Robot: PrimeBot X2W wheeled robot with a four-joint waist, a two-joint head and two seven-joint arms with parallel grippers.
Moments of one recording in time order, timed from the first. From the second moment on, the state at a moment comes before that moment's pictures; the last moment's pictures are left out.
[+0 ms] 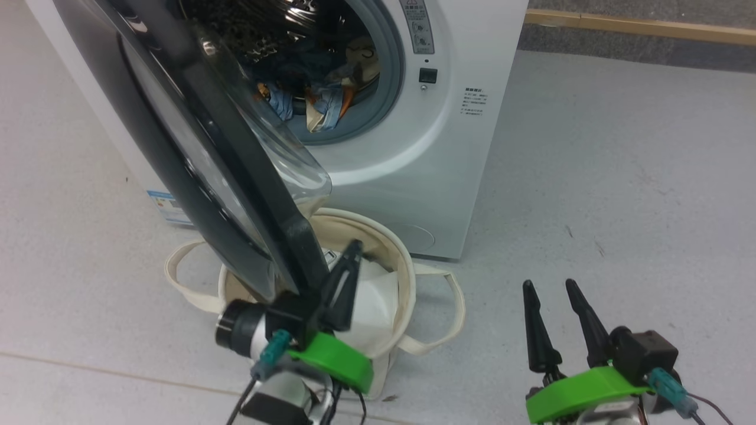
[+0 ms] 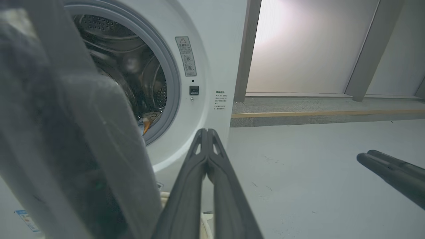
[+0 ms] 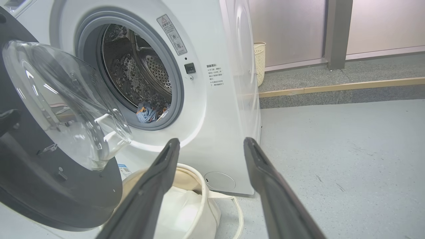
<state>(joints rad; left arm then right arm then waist) -0.38 0.05 -0.56 0.35 -0.27 0.15 -0.26 -0.03 -0.05 0.21 0.15 0.30 0.12 -0.25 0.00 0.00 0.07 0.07</state>
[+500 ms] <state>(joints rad) -0.40 0.02 -0.54 0.40 -0.27 0.22 -0.26 -0.06 -0.05 0.21 0.15 0.31 0.12 -0.25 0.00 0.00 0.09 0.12</state>
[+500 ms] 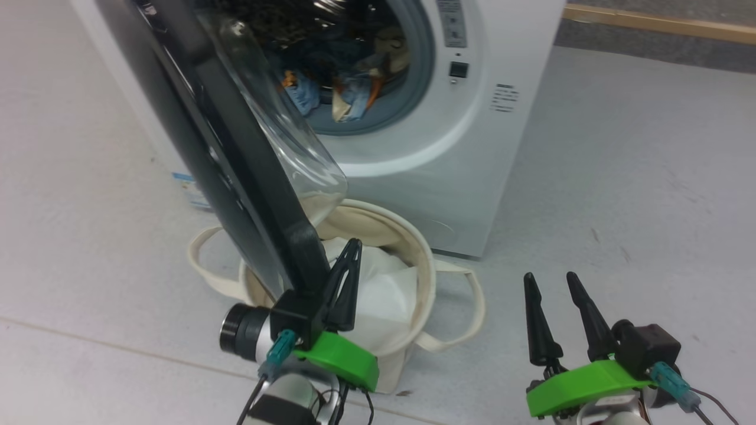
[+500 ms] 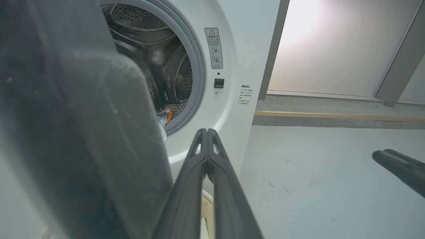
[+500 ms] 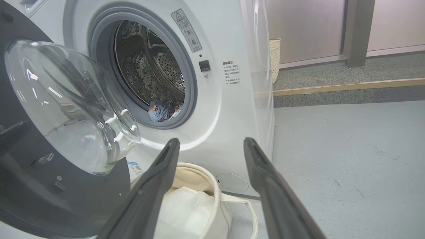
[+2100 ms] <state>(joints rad) -0.52 0.09 0.01 0.47 -0.29 0.17 -0.26 -0.11 -0.13 0.28 0.17 0.26 0.12 -0.25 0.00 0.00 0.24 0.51</state>
